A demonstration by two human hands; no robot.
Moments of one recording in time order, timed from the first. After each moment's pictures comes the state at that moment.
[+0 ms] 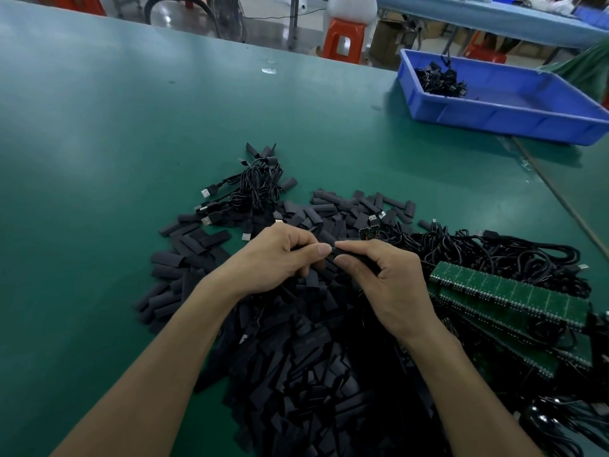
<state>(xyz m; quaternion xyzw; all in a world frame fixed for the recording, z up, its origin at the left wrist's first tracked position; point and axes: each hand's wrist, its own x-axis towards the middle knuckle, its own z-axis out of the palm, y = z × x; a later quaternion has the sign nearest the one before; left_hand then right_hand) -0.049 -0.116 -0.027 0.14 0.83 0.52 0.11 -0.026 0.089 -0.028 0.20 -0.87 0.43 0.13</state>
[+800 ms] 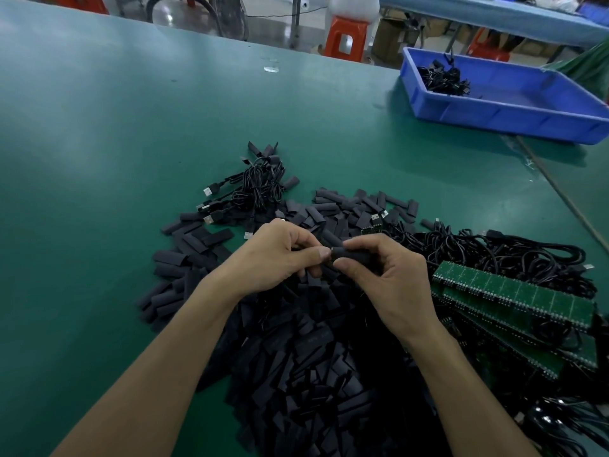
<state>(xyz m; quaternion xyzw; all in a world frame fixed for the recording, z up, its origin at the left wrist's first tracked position) -0.048 -0.120 -0.029 0.15 0.83 0.53 0.10 -0.027 0.088 -0.034 0.17 -0.83 0.51 0.11</state>
